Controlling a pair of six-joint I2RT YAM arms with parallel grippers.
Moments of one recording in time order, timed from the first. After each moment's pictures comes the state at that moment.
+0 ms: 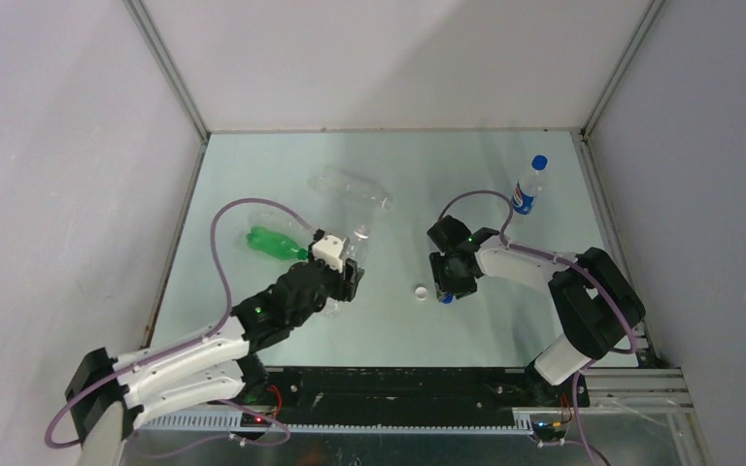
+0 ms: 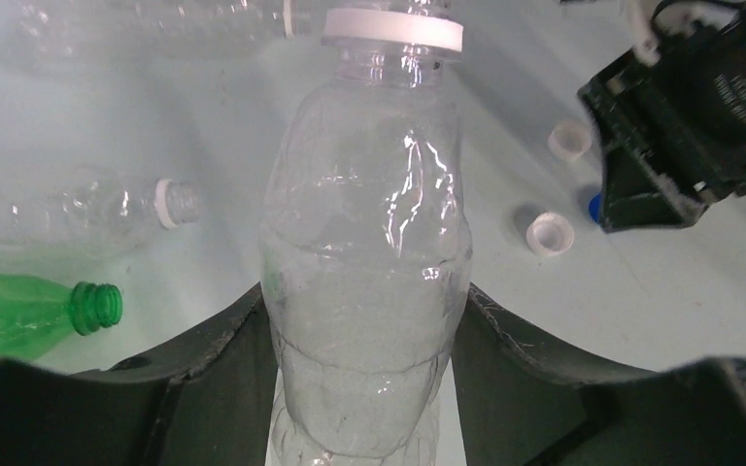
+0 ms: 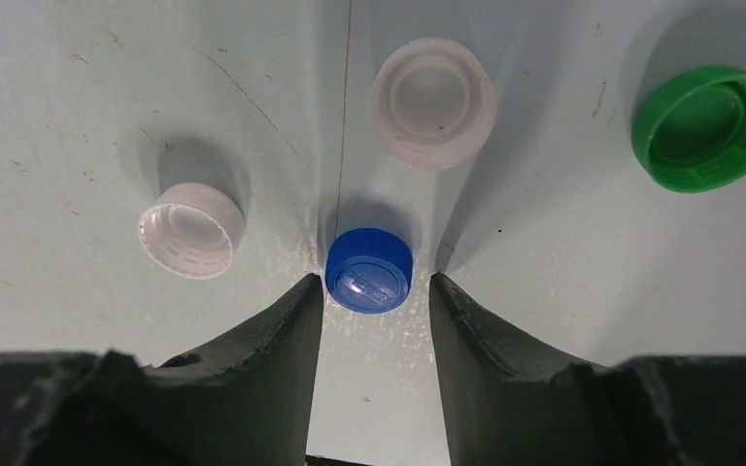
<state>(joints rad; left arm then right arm) -0.94 0.88 0.47 0.02 -0.36 -0.22 0.65 1.60 0.90 -0.61 0.02 0.50</state>
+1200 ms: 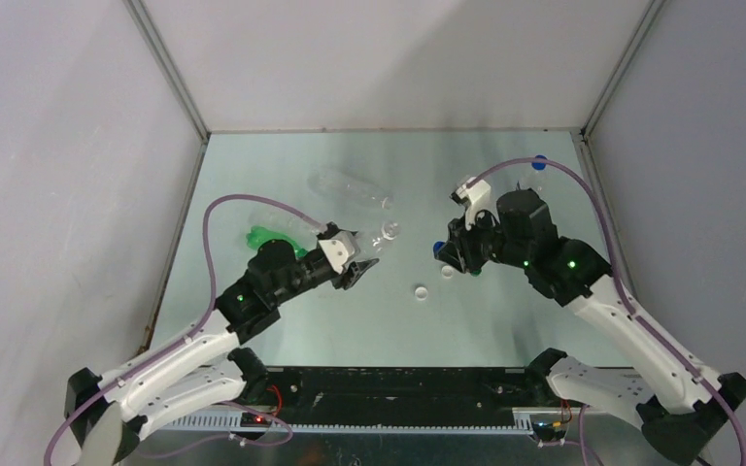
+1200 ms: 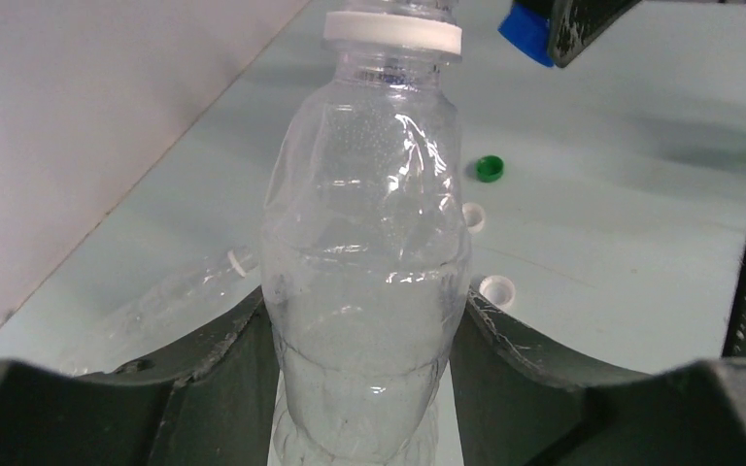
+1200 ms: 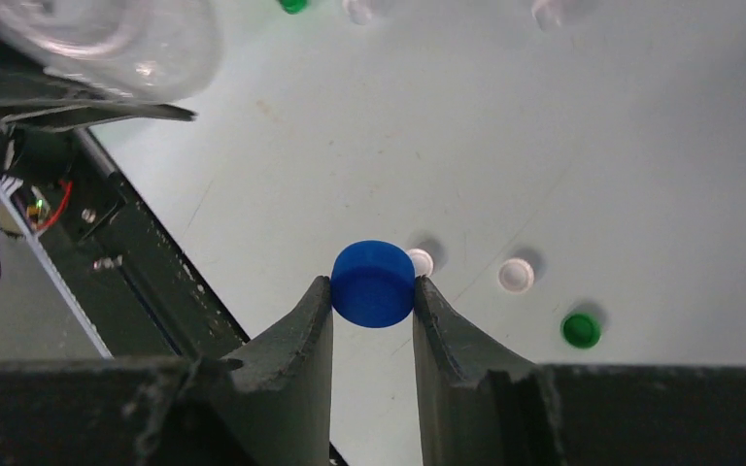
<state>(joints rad) -0.80 0.78 0.58 0.13 0.17 0.25 0.66 1.00 1.07 -0.63 -0.21 0.12</state>
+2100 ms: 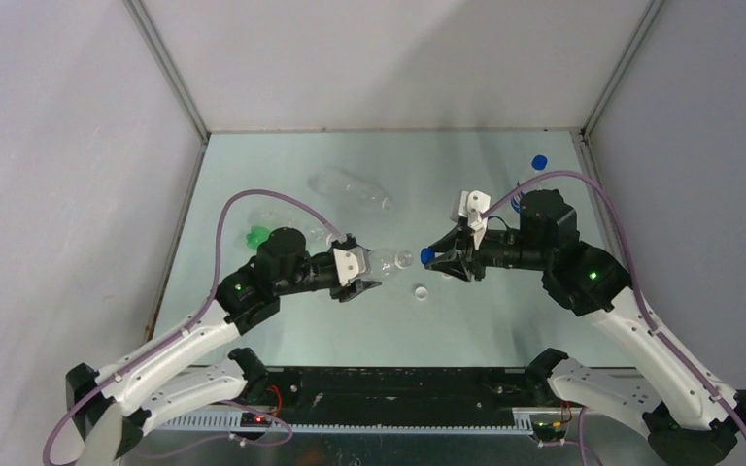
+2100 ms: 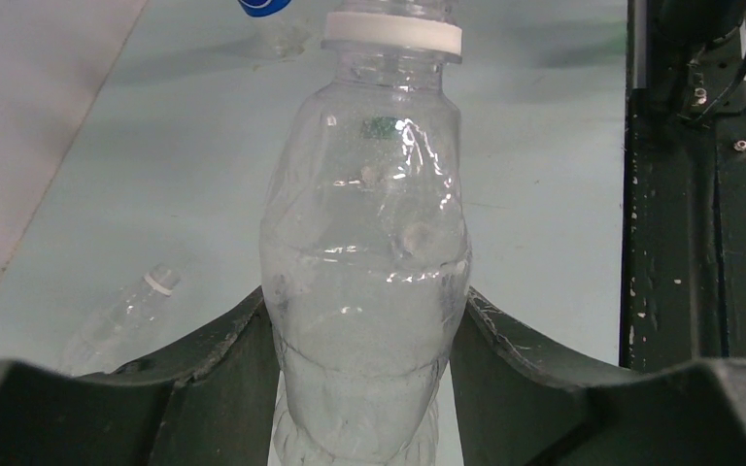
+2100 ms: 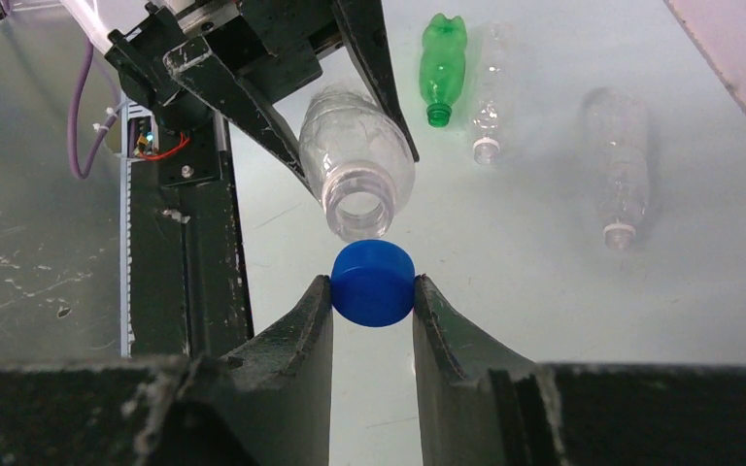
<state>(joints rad) -0.80 0.85 0.74 -0.18 0.44 0.42 0.67 0.91 1.12 -0.55 -0.63 -0.24</state>
